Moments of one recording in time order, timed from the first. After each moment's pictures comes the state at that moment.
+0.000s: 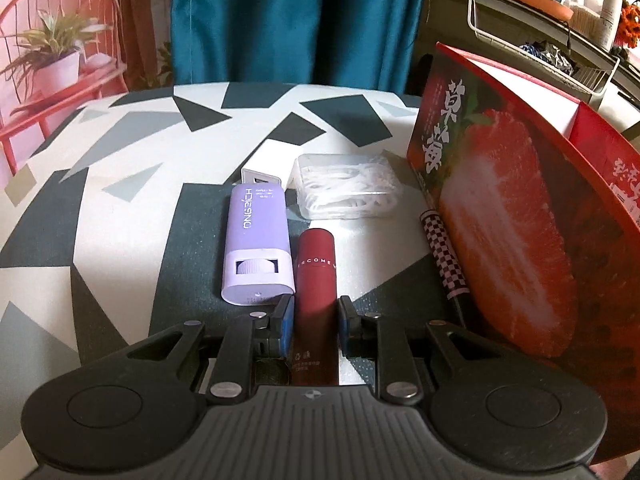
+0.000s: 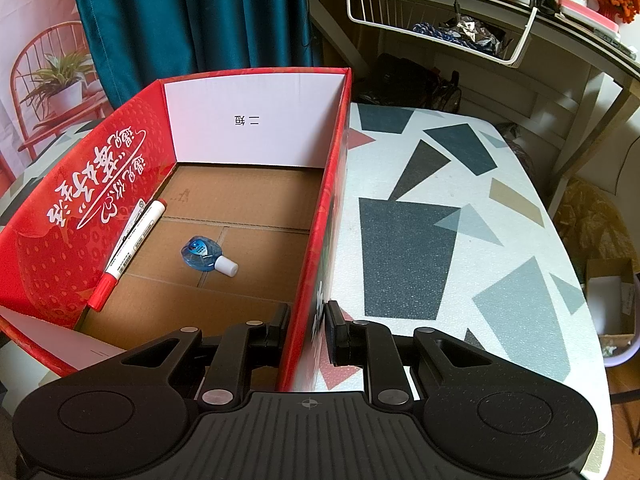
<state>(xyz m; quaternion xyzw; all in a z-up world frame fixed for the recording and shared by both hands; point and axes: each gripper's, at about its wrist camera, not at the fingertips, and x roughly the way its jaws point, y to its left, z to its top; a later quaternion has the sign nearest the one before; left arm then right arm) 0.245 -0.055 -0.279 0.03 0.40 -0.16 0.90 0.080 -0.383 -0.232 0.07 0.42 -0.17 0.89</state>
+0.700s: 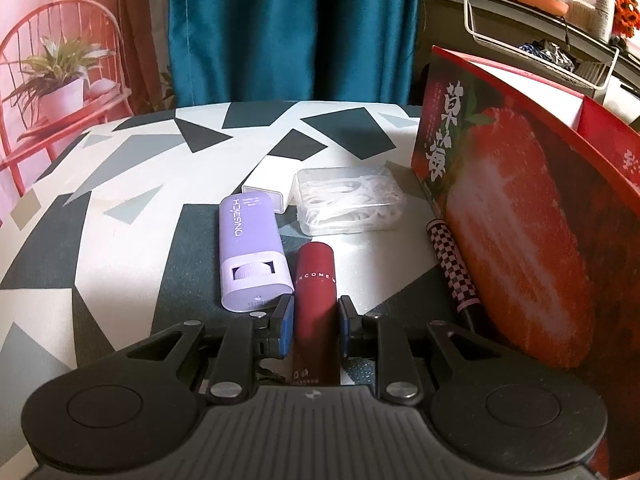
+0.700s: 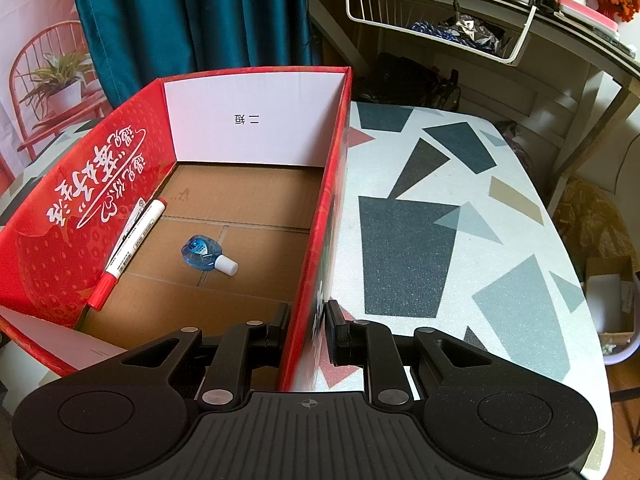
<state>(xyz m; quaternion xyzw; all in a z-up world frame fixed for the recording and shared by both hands) 0.242 -0.066 -0.282 0.07 0.37 -0.15 0.92 0.079 -0.383 -0.233 0.07 0.43 -0.17 0.89</state>
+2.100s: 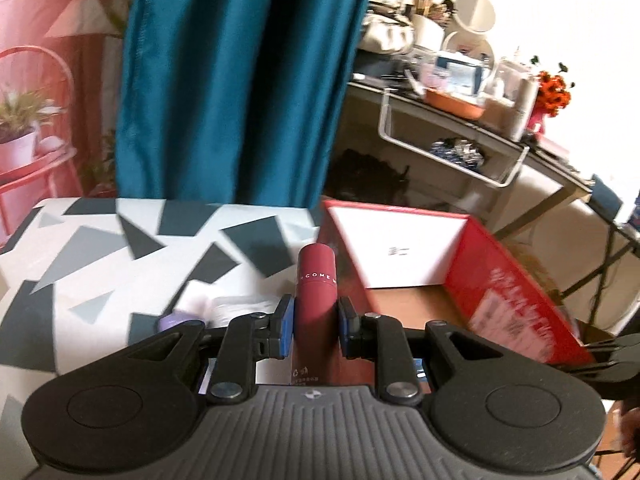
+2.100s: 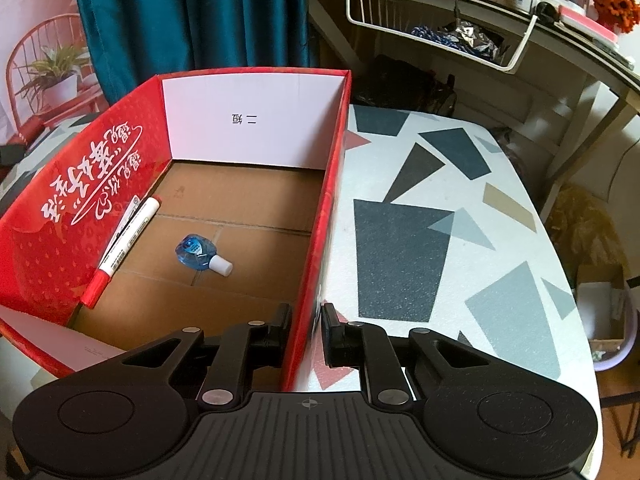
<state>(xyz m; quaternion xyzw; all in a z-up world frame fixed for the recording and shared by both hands) 0.220 -0.080 -0.170 -0.01 0.29 -0.27 0.92 0.079 -0.380 -0.231 0.06 0.43 -0.18 0.89</state>
